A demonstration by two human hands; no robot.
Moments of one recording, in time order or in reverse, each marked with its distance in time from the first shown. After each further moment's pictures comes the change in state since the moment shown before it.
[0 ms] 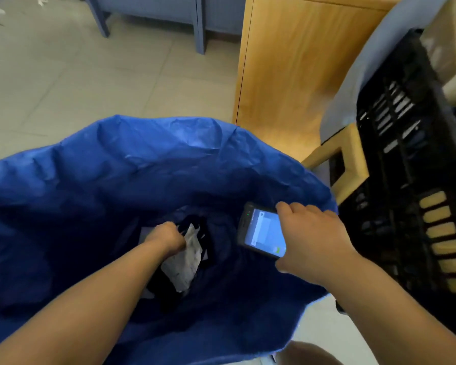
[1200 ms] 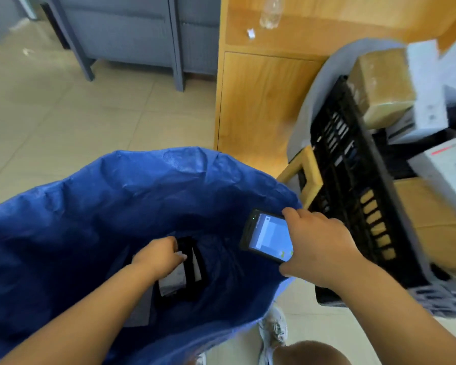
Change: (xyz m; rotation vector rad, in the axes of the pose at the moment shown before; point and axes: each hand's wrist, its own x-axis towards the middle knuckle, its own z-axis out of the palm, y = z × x) left_hand -0.068 -0.006 -0.035 0.167 0.089 0.314; right_hand -0.059 0.011 -0.034 0.065 0.066 0.118
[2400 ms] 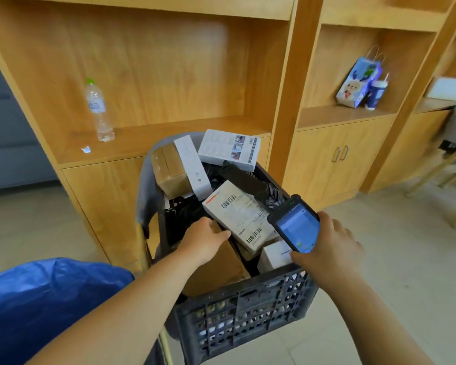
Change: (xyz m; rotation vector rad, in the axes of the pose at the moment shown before) left_hand -0.106 0.449 -0.003 -0.322 0.151 0.566; right_hand -0.189 0.307 0.015 0.339 0.590 0.833
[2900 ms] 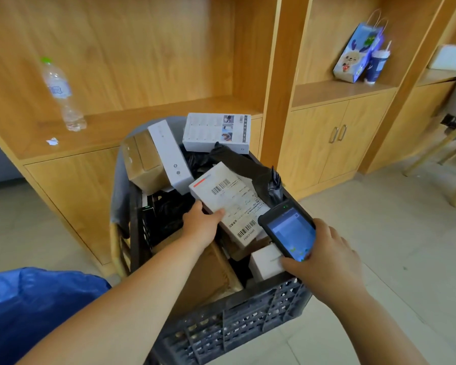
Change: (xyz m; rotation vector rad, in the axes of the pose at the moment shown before) left_hand 0.067 0.013 0.045 -0.459 0.114 -0.093; right_hand 0.014 0.020 0.030 0.123 -0.135 0.044
